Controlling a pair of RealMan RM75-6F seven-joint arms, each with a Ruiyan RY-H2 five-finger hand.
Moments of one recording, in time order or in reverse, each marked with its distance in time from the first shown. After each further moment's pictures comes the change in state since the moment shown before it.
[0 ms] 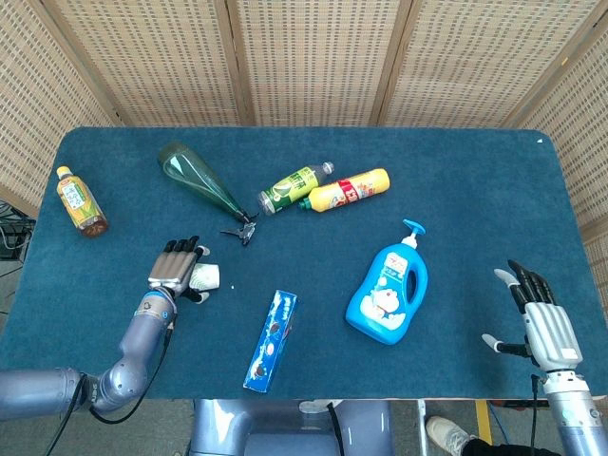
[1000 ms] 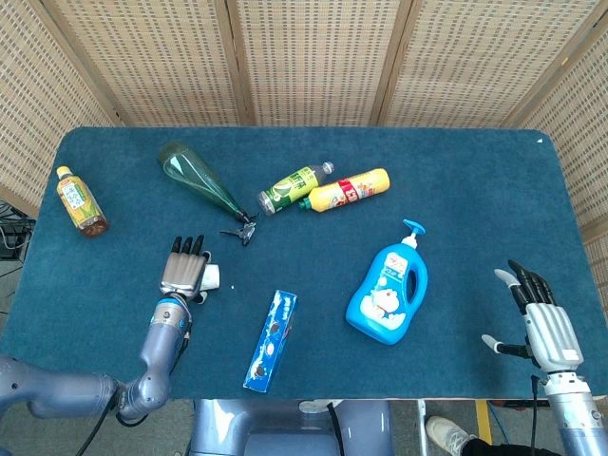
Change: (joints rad) left arm -0.019 -0.181 0.101 0.153 0.120 0.161 0.104; right arm -0.004 0.007 -0.004 -0.007 -0.012 0.006 0.021
